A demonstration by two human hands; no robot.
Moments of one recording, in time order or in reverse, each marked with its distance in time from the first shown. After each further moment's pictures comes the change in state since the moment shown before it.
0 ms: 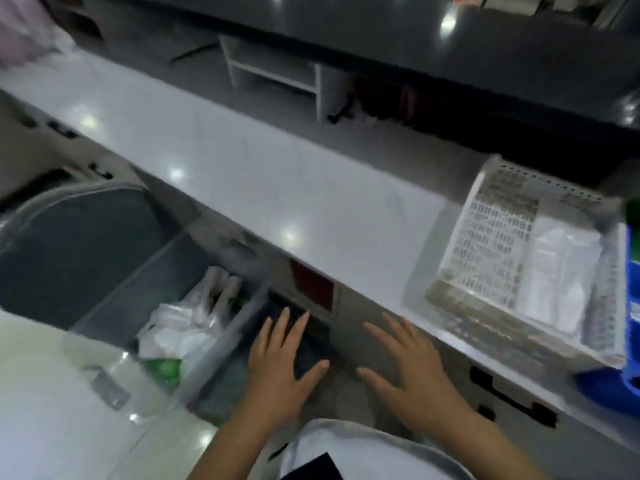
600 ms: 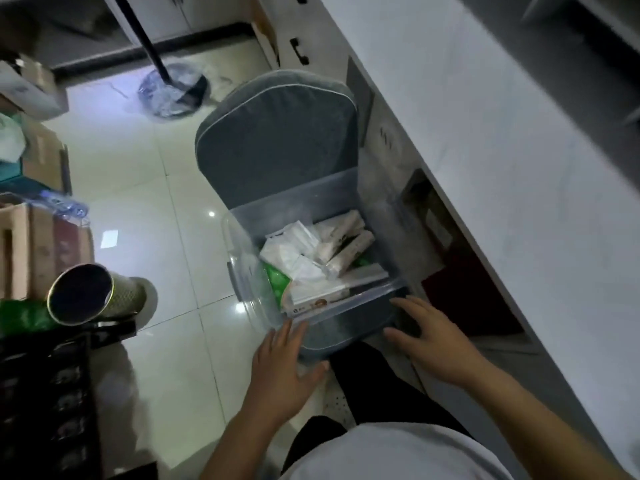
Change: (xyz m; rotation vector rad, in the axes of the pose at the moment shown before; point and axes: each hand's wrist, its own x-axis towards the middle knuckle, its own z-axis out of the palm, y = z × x) left_hand -0.066 -0.203 -0.041 -0.271 0.049 -0.623; right_hand 0.197 -0.179 0.107 -0.241 -0.481 -0.229
